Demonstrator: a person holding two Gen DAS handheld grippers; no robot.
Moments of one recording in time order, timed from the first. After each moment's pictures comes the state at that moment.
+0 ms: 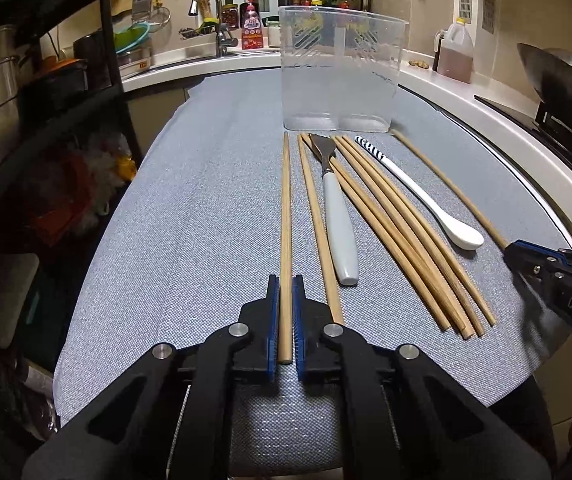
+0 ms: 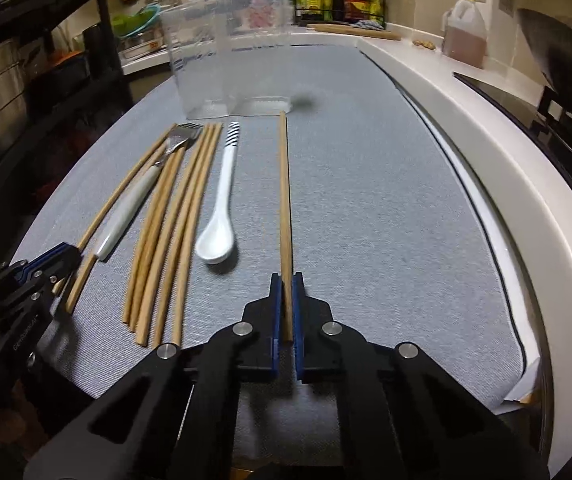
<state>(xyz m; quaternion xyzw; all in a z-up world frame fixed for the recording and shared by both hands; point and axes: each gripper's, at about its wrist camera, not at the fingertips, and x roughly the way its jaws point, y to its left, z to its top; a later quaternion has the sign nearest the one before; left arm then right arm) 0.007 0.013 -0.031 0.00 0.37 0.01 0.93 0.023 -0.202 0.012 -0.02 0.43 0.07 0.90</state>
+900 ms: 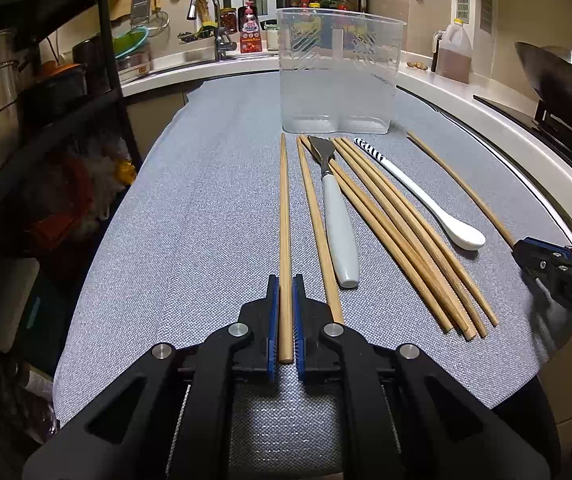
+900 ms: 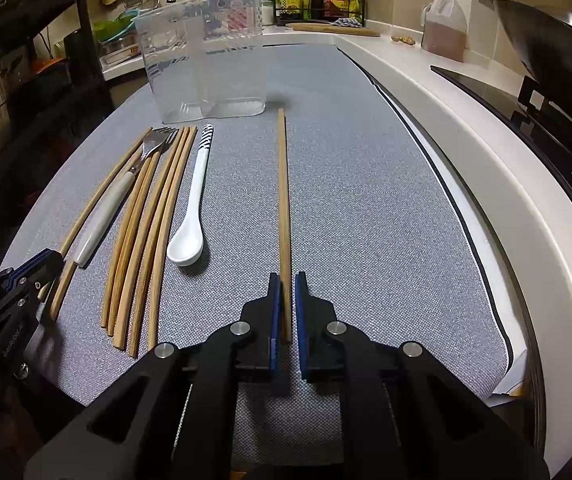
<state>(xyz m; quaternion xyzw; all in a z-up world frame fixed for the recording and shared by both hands) 0.008 0.013 -0.032 0.01 0.36 0.01 0.93 0.021 -0.211 0.011 -0.01 0.43 0.05 0.90</state>
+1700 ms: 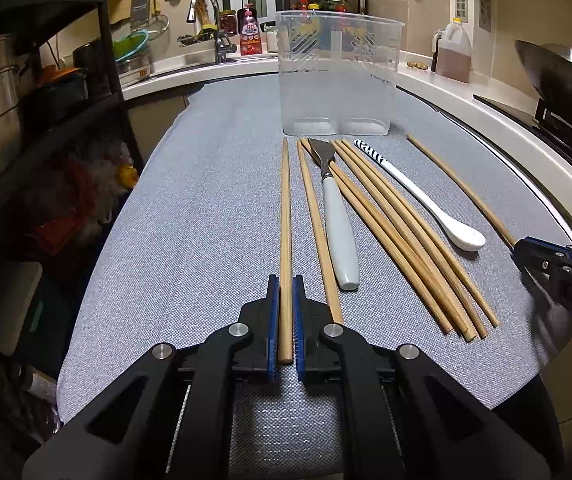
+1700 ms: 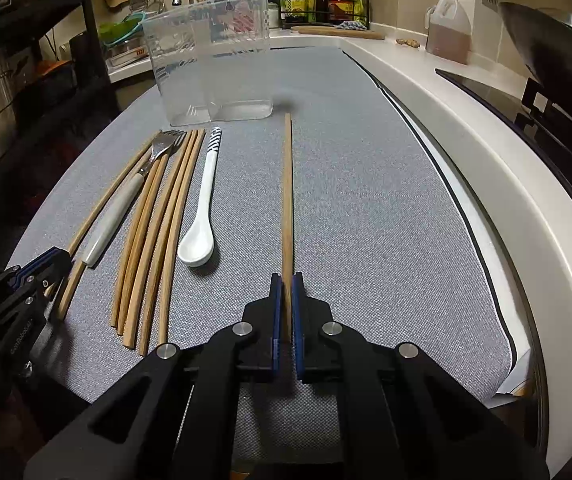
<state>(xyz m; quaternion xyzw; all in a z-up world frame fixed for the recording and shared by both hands) 0.009 0.010 -0.027 0.02 0.36 0.01 0.93 0.018 -0.209 0.014 -0.01 0.42 0.06 0.90</state>
